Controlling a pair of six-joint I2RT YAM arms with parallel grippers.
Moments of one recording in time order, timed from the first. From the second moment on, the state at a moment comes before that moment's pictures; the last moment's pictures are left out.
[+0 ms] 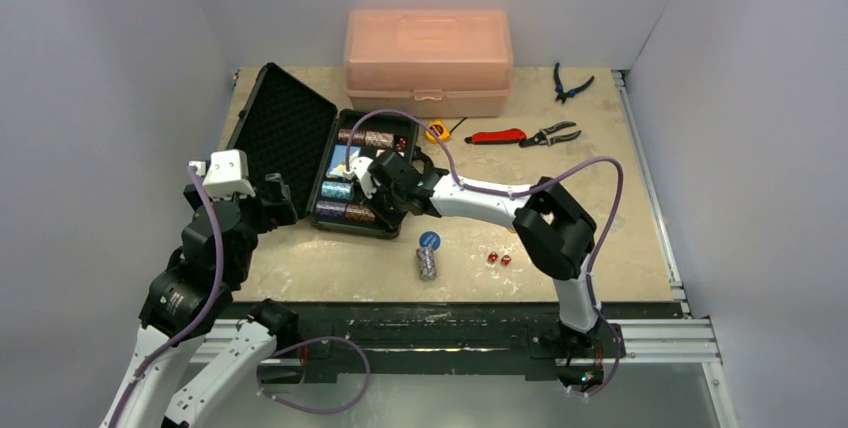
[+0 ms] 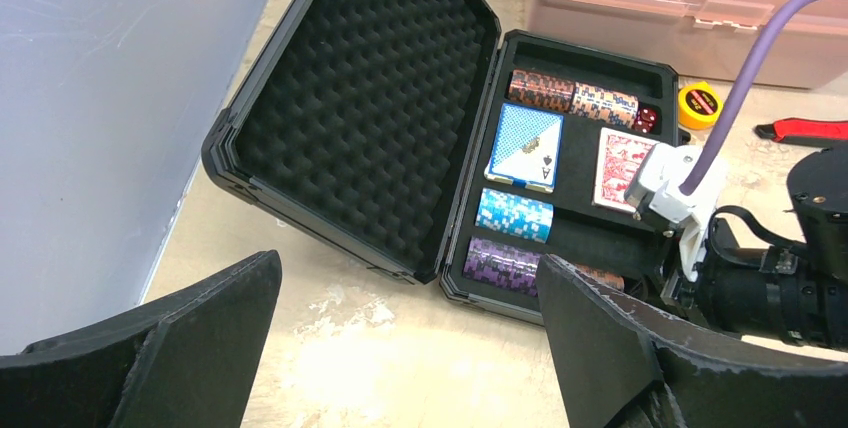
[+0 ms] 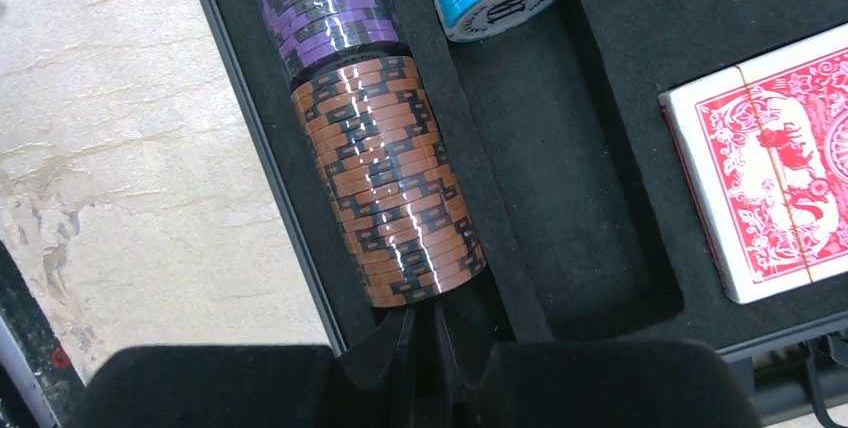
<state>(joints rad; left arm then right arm) -0.47 0.49 0.97 -0.79 -0.58 -0.23 0.96 1.99 1.46 -0.34 -0.10 -0.04</state>
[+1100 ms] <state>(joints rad) -0.47 0.54 0.95 -0.78 -0.56 -0.23 0.96 1.69 1.43 -0.35 0.14 0.07</state>
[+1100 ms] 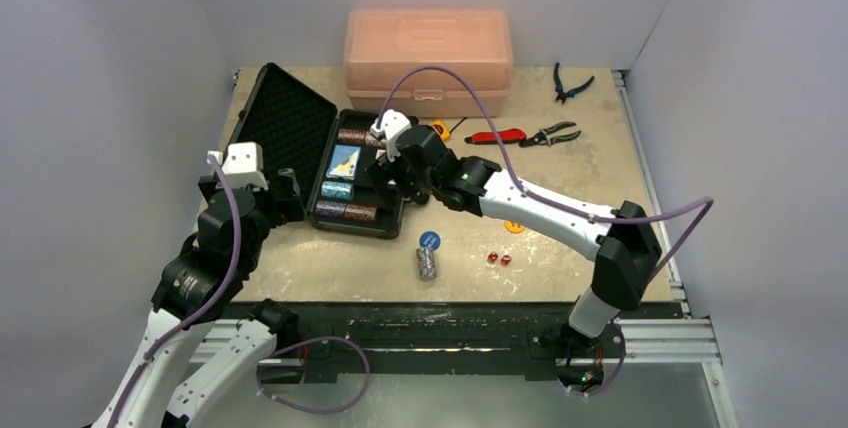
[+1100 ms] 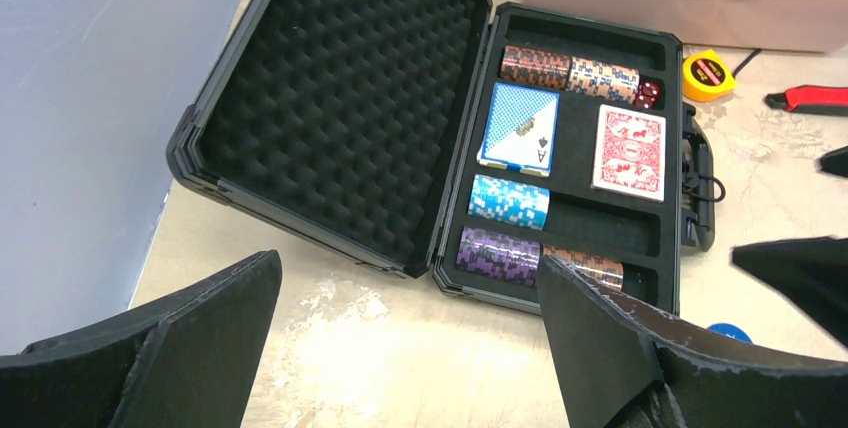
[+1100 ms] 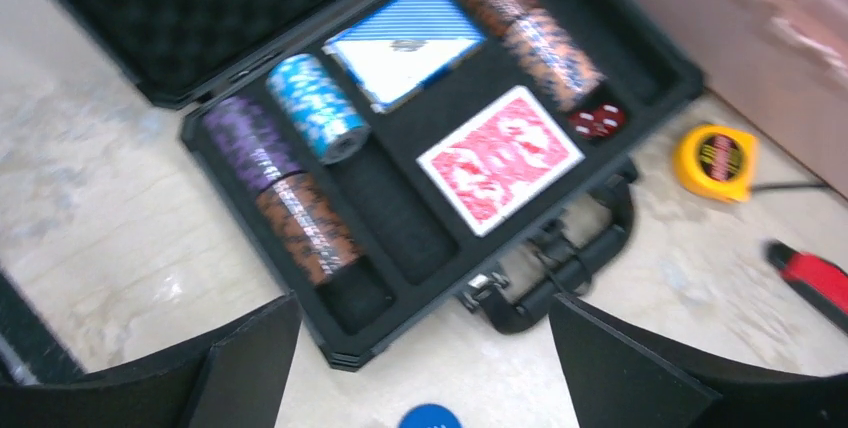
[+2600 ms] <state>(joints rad) -0.40 0.60 0.95 -0.76 -0.37 -0.23 1.12 1.66 1.10 -0.61 0.27 0.88</state>
